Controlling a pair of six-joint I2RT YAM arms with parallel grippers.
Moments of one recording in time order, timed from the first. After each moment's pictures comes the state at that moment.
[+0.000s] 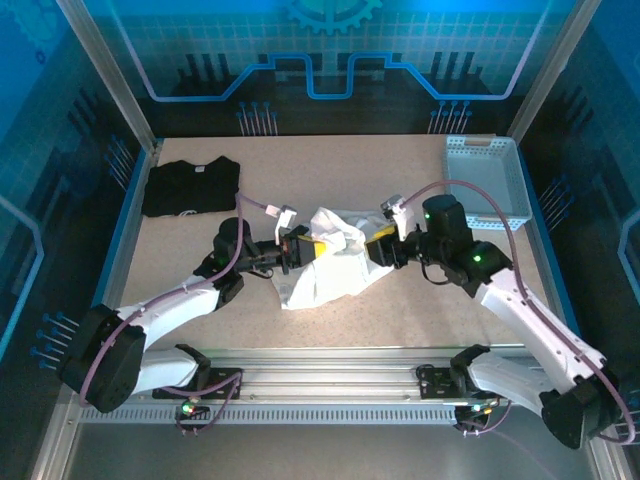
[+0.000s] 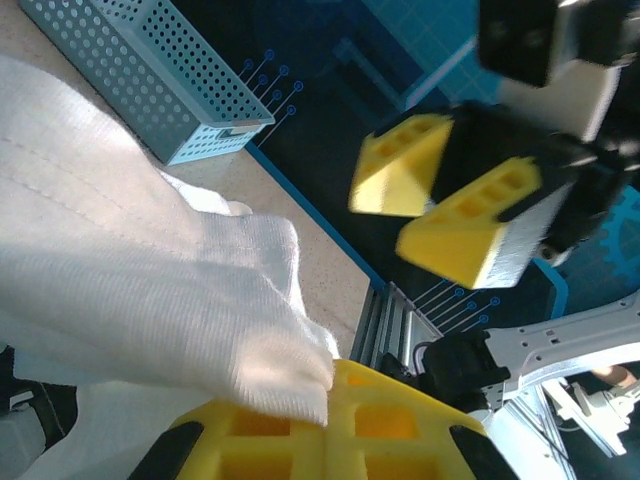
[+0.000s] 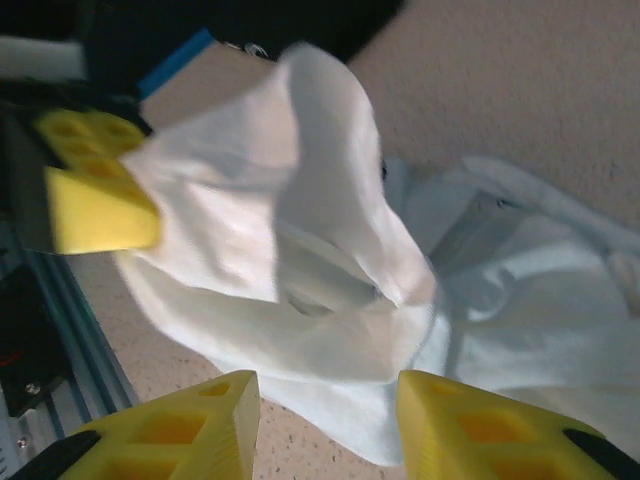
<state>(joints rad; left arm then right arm) -0.47 1.24 0.55 0.57 0.79 -0.66 0.47 1.02 0.93 -0.52 -0.44 0.04</state>
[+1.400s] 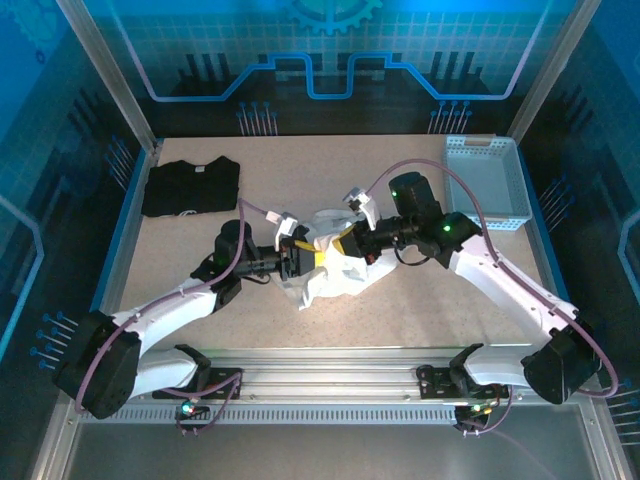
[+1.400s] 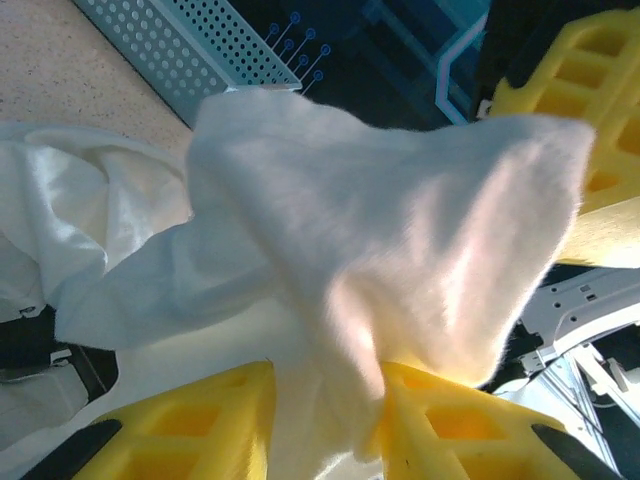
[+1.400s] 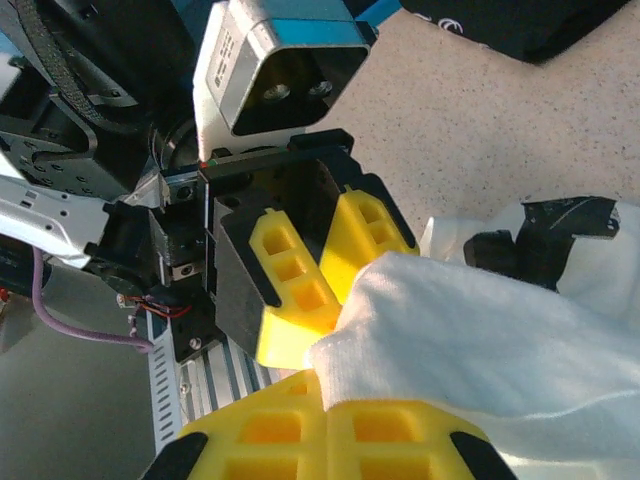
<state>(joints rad) -0.47 1.20 0.53 0.44 0.78 -0.54 0.57 1.27 1.16 -0.59 -0.70 0.03</state>
